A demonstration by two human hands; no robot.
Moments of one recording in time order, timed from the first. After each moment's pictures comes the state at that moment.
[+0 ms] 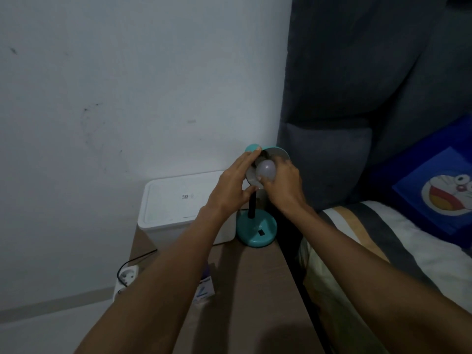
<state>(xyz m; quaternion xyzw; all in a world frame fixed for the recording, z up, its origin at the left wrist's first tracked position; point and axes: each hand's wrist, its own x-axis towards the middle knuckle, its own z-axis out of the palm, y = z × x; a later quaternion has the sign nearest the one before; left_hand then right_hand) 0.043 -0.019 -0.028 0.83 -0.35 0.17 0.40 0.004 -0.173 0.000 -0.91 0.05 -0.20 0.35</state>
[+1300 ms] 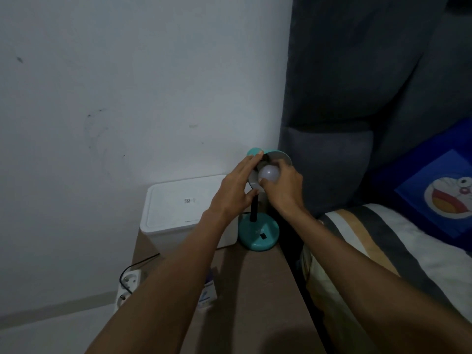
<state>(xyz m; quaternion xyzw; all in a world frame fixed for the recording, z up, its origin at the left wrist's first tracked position) 0.044 -0.020 -0.029 0.83 -0.36 0.17 0.41 0.003 -0.165 0.002 -0.87 0.10 -0.22 0.43</state>
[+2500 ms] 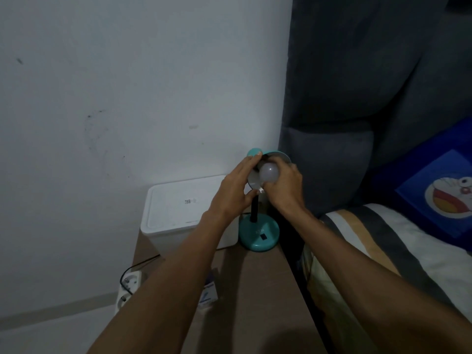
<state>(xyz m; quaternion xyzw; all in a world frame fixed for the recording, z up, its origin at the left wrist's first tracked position) 0.043 -0.019 -0.029 0.83 -0.35 0.17 0.40 0.006 -0.167 0.001 -0.88 0.06 -0.23 0.42</state>
